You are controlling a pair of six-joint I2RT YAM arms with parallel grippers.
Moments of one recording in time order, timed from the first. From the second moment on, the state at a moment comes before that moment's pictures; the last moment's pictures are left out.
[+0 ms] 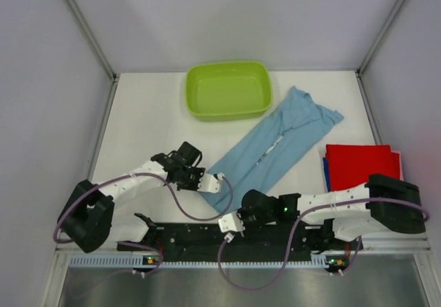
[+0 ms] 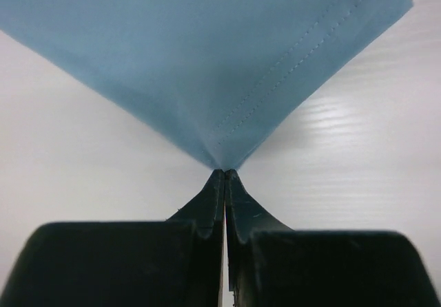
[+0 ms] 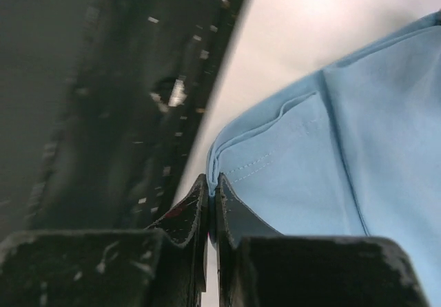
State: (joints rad) left arm -0.64 1.31 0.66 -0.55 0.22 1.13; right arm 1.36 1.35 0.50 0.06 -0.10 -0.63
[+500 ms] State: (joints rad) left arm -0.65 1.26 1.12 -0.89 0.39 0.88; right arm 1.02 0.77 0.54 -0.19 -0.36 -0.20
